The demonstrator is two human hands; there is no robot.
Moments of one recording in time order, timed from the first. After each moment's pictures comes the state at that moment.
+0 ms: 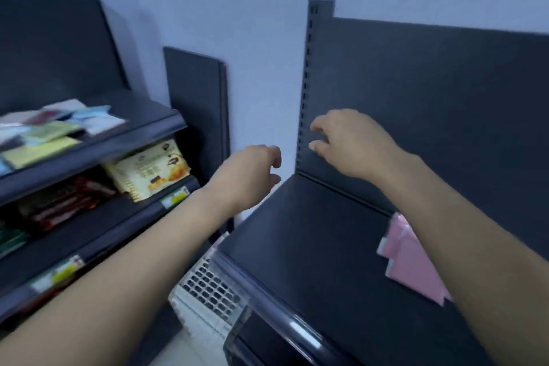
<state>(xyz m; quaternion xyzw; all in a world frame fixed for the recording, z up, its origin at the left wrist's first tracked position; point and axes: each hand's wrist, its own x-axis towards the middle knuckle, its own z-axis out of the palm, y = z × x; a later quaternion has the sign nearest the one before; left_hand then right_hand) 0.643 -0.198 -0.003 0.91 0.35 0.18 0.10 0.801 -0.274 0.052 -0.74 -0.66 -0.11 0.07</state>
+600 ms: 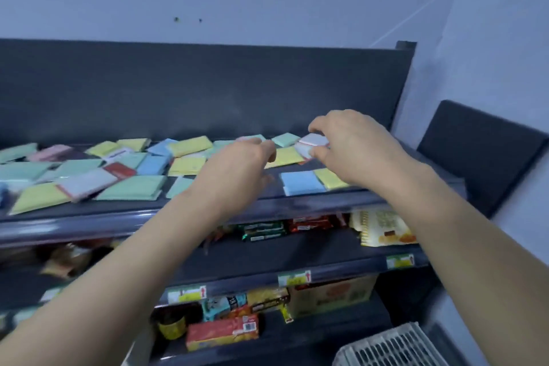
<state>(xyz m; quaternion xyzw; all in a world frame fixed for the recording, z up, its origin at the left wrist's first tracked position) 0.209 -0.130 0.058 0.73 0.65 0.18 -0.10 0.374 -0.078 0.096 -0.44 -0.87 -0.15 0.15</state>
